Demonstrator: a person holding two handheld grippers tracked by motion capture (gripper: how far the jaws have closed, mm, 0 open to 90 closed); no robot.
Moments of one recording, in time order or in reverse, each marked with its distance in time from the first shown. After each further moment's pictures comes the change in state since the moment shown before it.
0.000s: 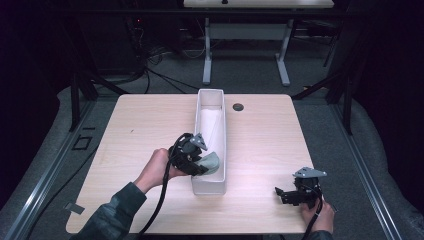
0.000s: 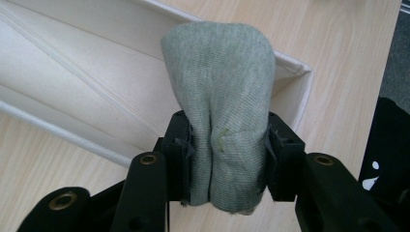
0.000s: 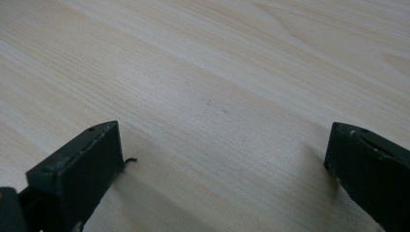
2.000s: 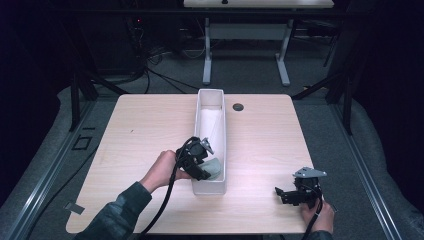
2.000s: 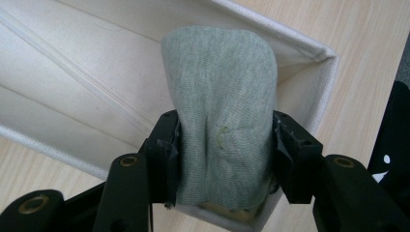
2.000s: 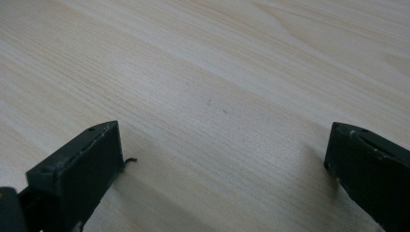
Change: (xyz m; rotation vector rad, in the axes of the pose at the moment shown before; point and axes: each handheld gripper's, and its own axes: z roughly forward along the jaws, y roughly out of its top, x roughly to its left) left arm 0.001 0.005 0.025 0.103 -0.023 -0.014; right arm 0.000 0.000 0.000 -0.001 0.001 -0.002
